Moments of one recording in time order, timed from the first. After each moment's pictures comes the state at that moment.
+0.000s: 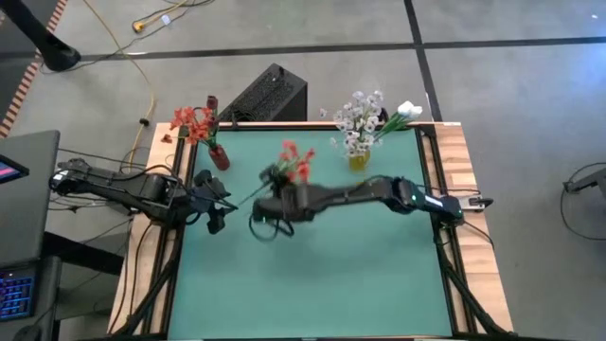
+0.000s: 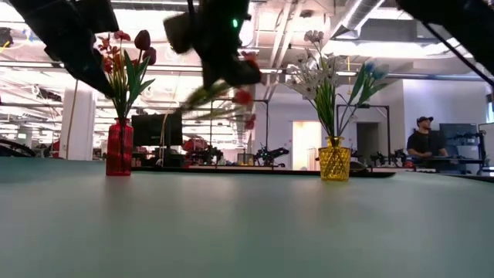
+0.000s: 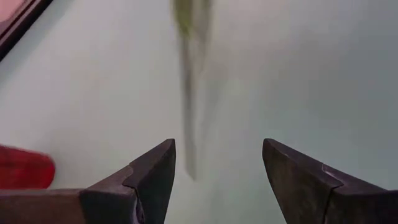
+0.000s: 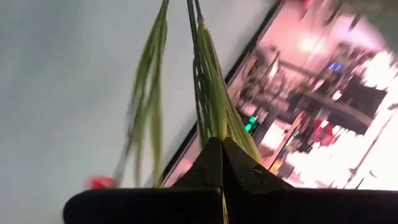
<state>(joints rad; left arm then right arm) -0.18 0.75 0.65 -0.77 -0.36 -0.43 0.13 2.39 2.35 -1.08 0.92 -0.86</state>
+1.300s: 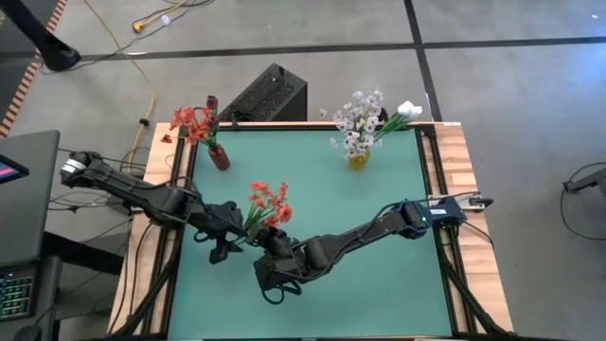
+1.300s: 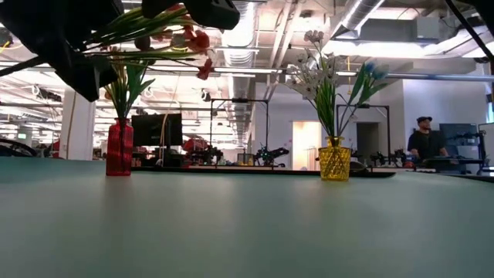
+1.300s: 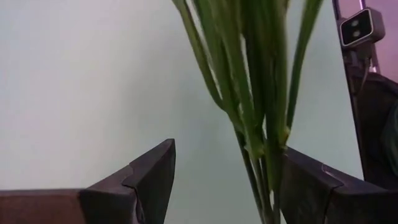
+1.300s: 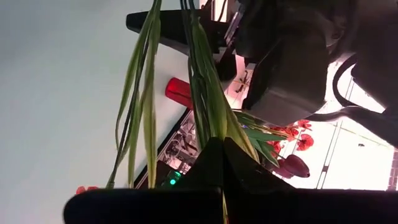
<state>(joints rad) -0.30 1.00 0.65 -0.50 0.06 -0.46 0.38 2.39 2.35 -0.71 1.02 -1.18</state>
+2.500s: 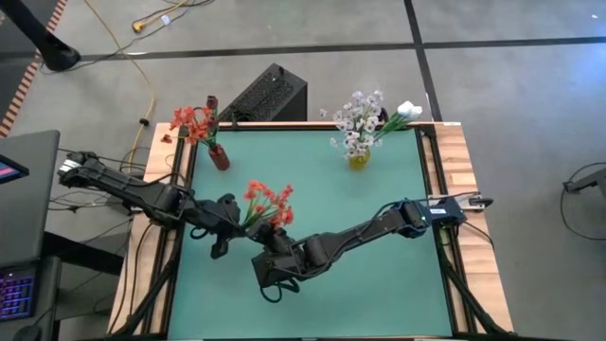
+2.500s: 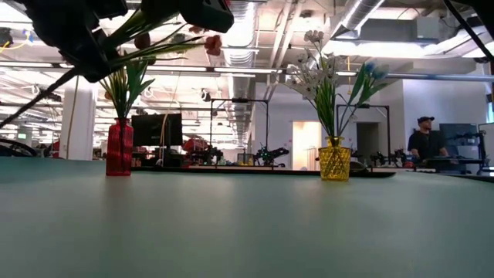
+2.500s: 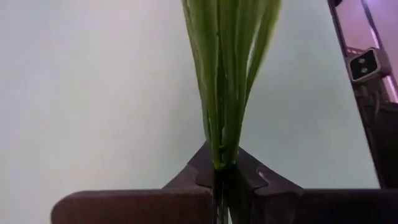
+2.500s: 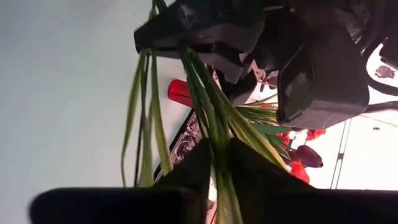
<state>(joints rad) -0.30 0.93 0.65 -0.47 -0.07 -0.43 0.37 2.39 2.35 -0.70 1.02 -1.08</state>
